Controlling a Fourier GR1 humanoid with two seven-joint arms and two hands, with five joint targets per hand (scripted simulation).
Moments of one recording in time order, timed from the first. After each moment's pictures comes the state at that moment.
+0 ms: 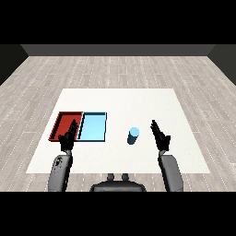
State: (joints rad) left arm -0.02 0.12 0.04 -1.57 0.00 0.02 0.02; right arm -0.02 -0.08 0.03 -1.58 0.03 0.03 0.02
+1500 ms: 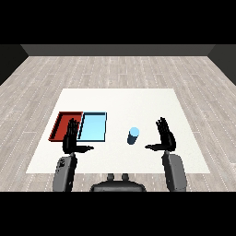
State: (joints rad) left arm 0.00 0.03 0.06 -1.57 0.13 -0.10 -0.43; right arm -0.04 -0.08 -0.11 -1.53 -0.19 0.22 -0.26
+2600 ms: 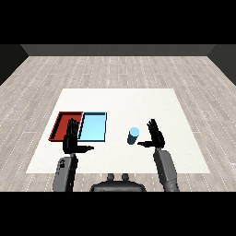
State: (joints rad) left arm 0.01 0.02 0.05 -1.60 0.16 -0.08 -0.42; right arm -0.14 -0.03 -0.08 -1.27 -0.20 0.17 -0.27
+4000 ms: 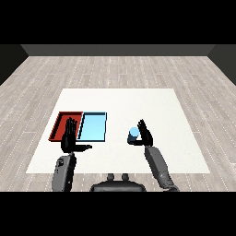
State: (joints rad) left arm -0.01 0.04 0.08 -1.55 0.15 -0.09 -0.46; right arm -0.28 0.00 0.04 -0.99 -0.25 0.09 -0.40
